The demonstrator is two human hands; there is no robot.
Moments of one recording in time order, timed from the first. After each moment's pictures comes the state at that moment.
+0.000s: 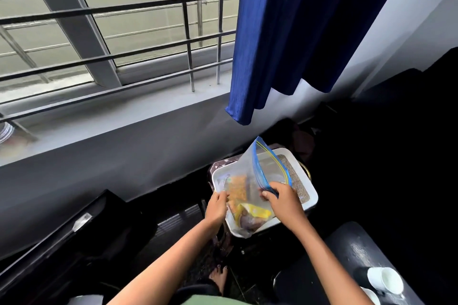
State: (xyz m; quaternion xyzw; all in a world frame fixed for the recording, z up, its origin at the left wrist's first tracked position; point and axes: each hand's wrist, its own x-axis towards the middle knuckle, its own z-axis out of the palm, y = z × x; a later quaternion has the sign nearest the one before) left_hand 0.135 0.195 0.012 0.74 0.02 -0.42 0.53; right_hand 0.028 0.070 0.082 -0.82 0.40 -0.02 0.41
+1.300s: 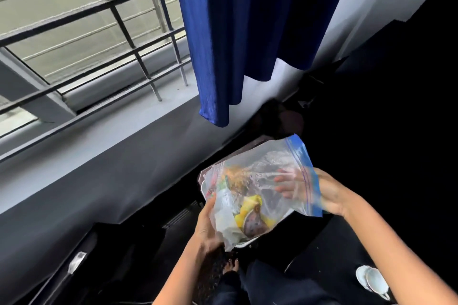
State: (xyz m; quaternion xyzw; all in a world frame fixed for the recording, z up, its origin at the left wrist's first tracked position) left_hand 0.163 0.174 -0.011 0.28 0.20 -0.69 0.64; right_hand 0.007 -0.042 0.129 -0.41 0.39 0.00 0.82
